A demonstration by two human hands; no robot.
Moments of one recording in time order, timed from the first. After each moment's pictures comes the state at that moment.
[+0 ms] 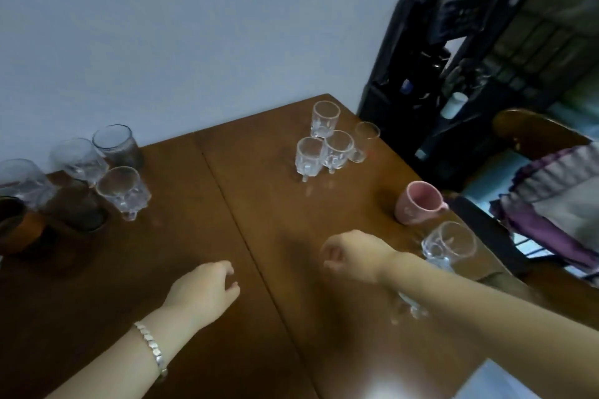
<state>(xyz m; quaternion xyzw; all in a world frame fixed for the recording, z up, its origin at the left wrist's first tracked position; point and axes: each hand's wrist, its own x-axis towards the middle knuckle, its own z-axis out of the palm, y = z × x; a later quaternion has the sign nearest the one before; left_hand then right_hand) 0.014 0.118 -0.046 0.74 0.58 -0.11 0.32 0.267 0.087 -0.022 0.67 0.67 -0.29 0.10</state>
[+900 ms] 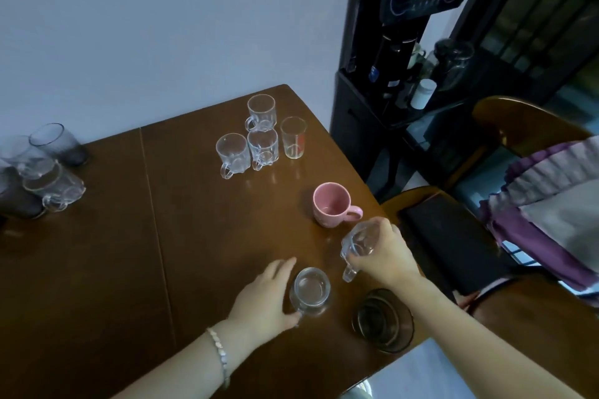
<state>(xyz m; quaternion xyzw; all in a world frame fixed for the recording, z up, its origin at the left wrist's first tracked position) 0.300 0.024 -0.051 0.78 0.52 -0.09 0.34 0.521 0.023 -0.058 0.81 0.44 -0.34 -0.18</state>
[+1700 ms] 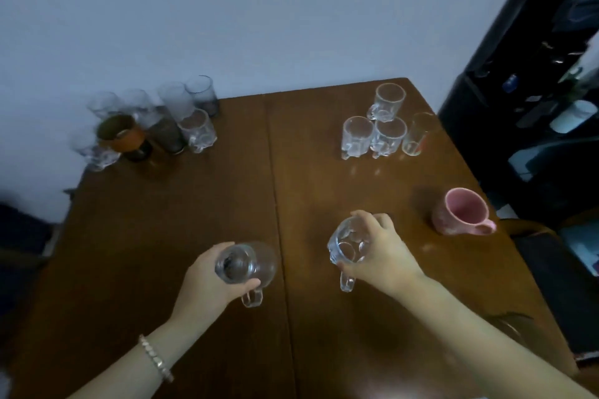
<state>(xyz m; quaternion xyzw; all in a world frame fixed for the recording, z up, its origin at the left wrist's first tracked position) 0.037 -0.012 -0.037 0.49 0.76 0.20 0.37 0.298 0.045 -0.022 0.65 0.65 -0.39 -0.11</state>
